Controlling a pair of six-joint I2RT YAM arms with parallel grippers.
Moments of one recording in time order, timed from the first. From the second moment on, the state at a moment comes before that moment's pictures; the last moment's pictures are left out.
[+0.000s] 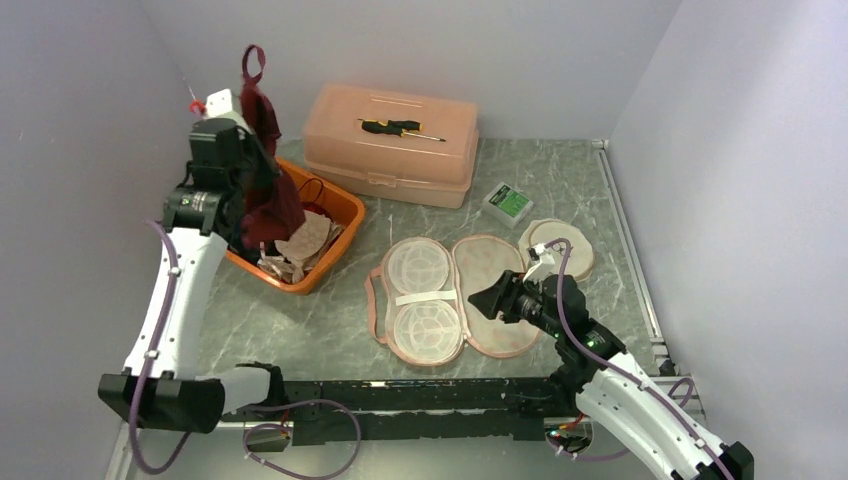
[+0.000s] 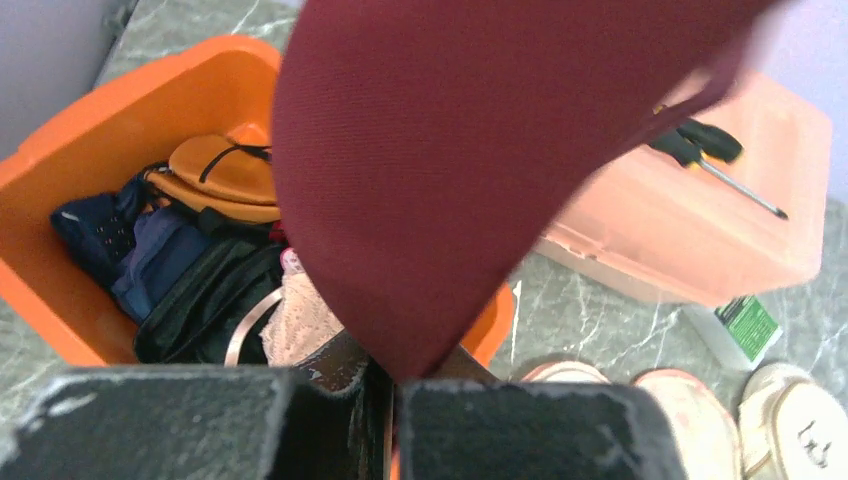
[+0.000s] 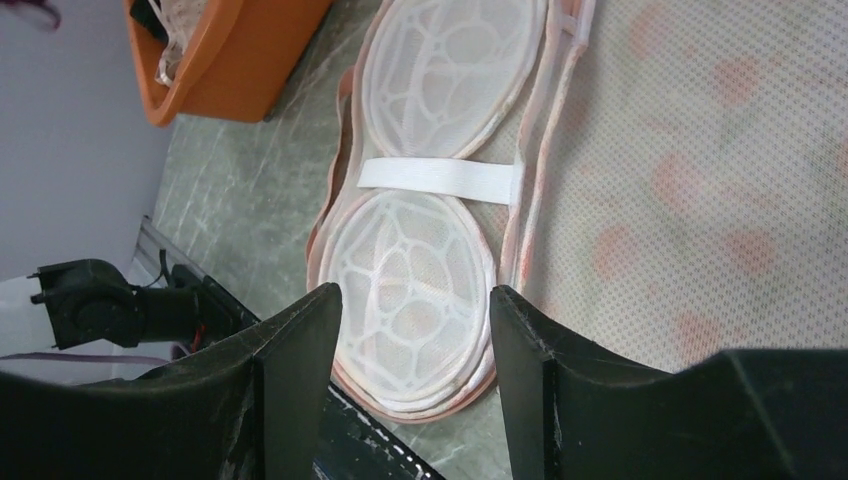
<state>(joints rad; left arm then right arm) -0.17 1.20 1.47 -0.65 -0.20 -0.37 0.54 0.50 0.30 -0.20 -0.18 0.70</state>
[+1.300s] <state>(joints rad) 0.30 1.32 0.79 0.14 0.44 -0.98 0.54 0.41 0.25 -0.17 -0.22 0.70</state>
